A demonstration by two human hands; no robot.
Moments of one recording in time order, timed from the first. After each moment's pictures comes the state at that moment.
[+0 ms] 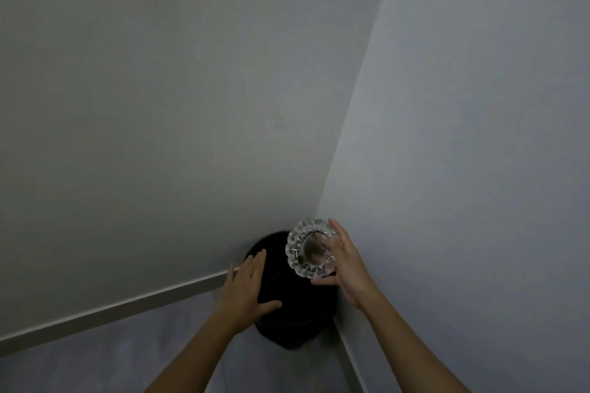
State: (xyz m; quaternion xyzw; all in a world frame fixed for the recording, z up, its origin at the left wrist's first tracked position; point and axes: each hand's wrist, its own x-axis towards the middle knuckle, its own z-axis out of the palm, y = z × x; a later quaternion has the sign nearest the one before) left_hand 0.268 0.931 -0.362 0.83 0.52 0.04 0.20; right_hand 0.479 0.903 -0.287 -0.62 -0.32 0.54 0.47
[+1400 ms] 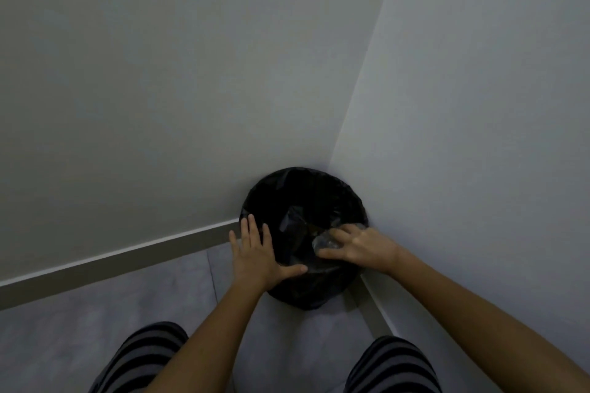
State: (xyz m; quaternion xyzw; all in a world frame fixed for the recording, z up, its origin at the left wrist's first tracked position) left_hand 0.293 0.954 -0.581 0.79 0.60 -0.07 0.15; right_hand 0.527 0.916 -0.525 -0.37 -0.89 -0.20 -0.14
